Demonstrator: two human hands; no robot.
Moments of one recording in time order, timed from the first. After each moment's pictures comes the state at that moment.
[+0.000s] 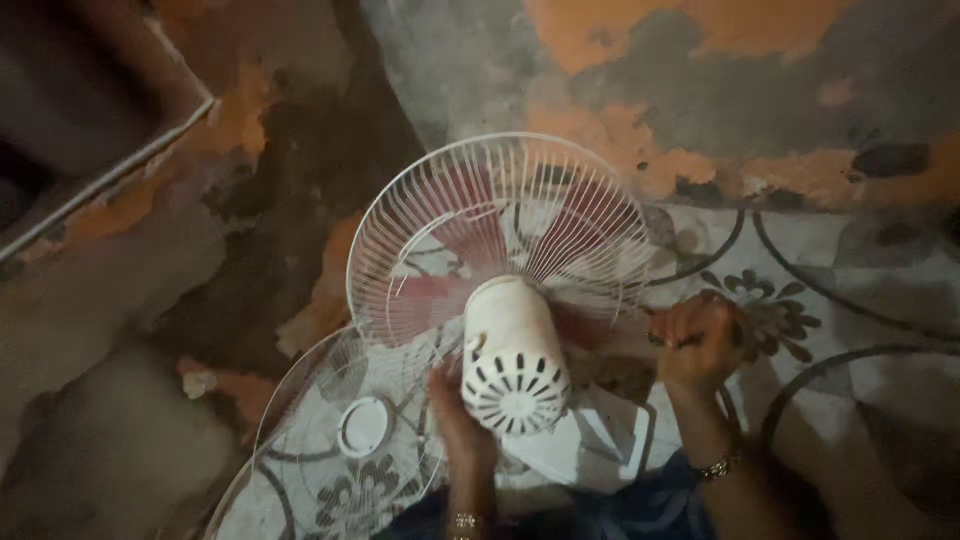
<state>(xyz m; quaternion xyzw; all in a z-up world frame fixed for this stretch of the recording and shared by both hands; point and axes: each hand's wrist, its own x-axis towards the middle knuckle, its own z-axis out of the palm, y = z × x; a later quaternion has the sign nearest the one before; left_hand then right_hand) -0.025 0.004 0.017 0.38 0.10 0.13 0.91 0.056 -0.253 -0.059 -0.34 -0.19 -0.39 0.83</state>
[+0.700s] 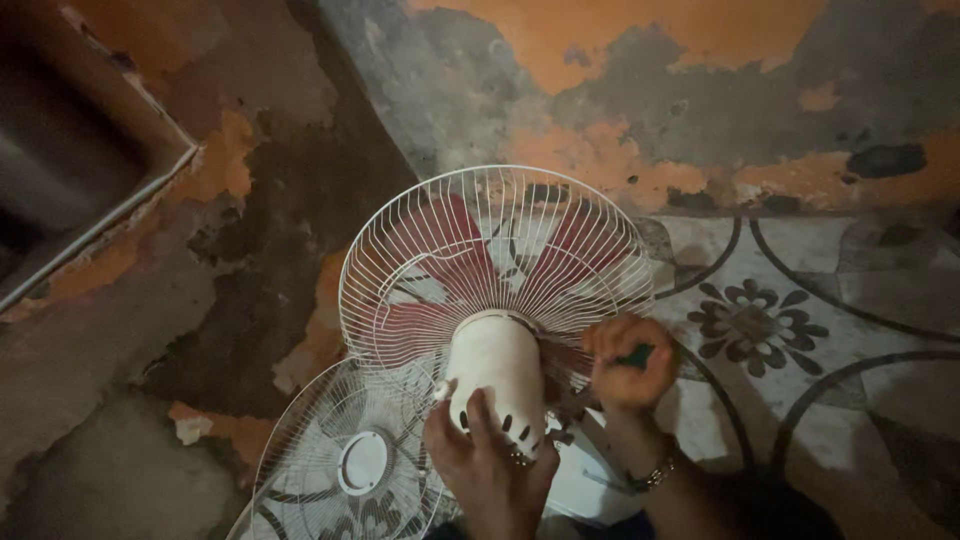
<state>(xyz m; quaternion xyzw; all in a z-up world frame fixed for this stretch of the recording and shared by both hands) -0.057 -0.038 0.038 0.87 -0.02 0.44 0.22 0.086 -0.188 -0.035 -0.23 -0.26 -0.37 0.86</state>
